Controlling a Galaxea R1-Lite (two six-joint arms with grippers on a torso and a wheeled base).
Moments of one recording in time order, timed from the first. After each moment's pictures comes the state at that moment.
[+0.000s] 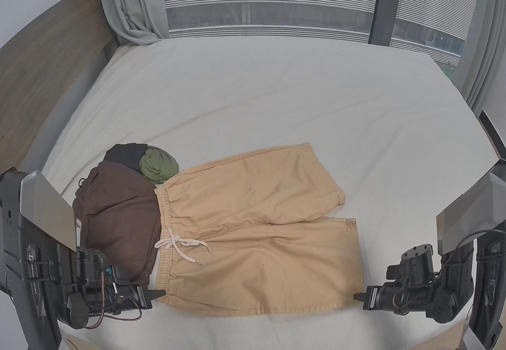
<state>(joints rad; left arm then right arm) -0.07 2.38 -0.02 -1.53 -0.49 -0.32 0.37 2.33 -0.05 -1.42 0.18 0.54</state>
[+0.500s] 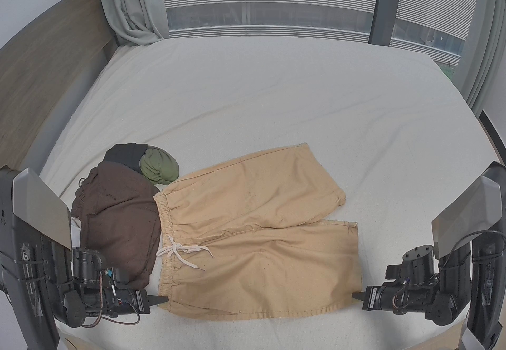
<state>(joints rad) -0.06 2.34 -0.02 -1.43 -0.60 -0.29 0.37 2.36 -0.02 -1.54 0.20 0.51</state>
